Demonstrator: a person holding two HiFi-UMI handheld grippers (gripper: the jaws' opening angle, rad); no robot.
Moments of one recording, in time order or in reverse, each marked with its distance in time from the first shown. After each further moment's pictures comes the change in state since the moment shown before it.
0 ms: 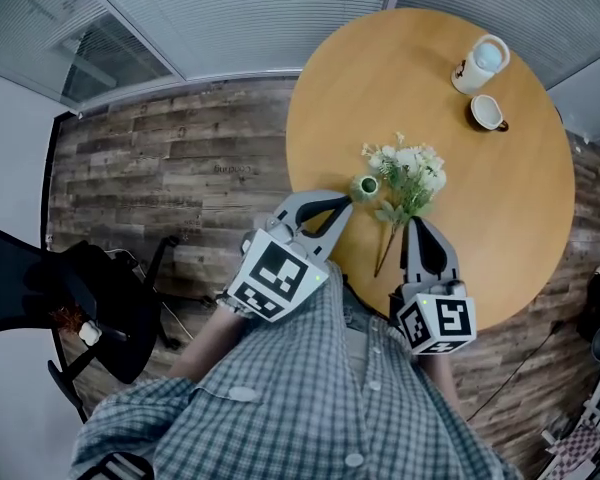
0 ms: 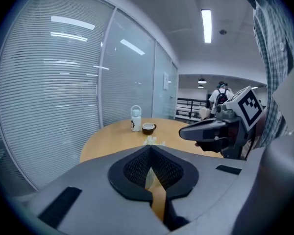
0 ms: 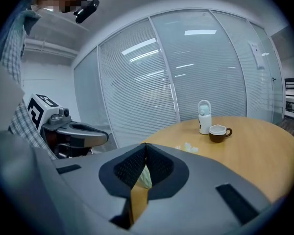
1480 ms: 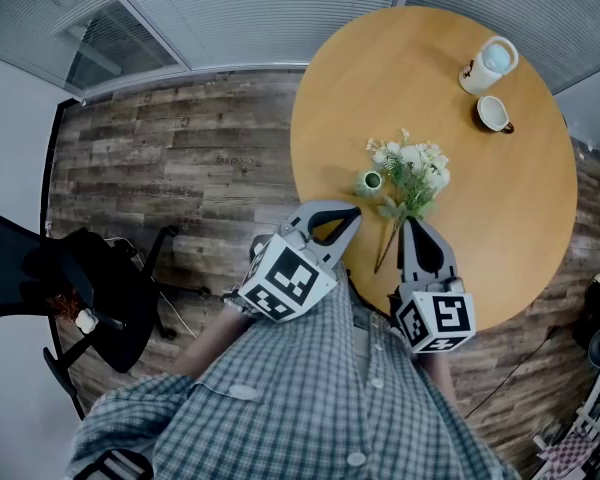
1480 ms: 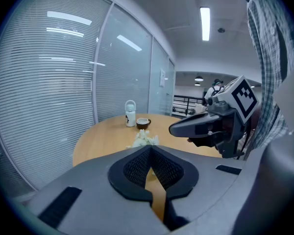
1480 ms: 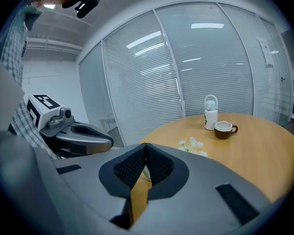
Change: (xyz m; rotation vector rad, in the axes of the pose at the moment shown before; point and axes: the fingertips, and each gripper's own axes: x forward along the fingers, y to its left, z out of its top) left arm 0.007 -0.025 -0.022 -0.001 0.049 -0.038; right arm 0.002 0.008 -0.013 -0.029 0.077 0.057
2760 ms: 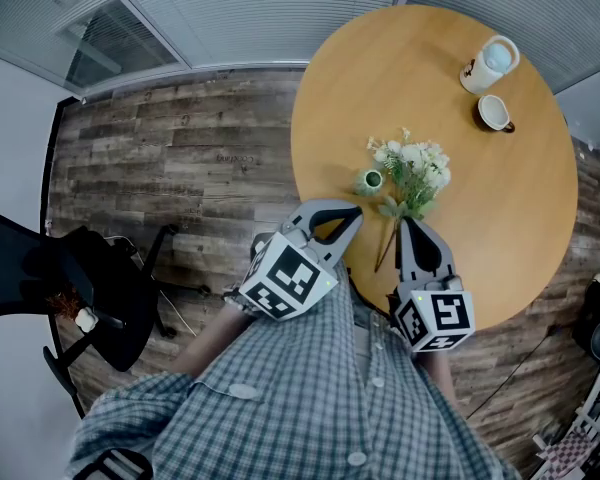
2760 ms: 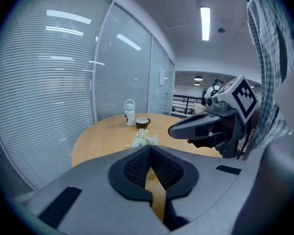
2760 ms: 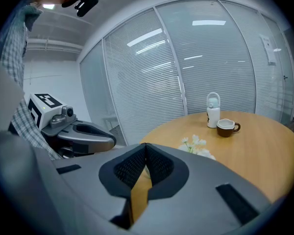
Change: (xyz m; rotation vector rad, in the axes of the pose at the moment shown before) left arm 0.001 -0.001 -0.002 0.000 0.007 -0.011; right arm 0.002 0.005 -0.005 0.001 0.024 0.023
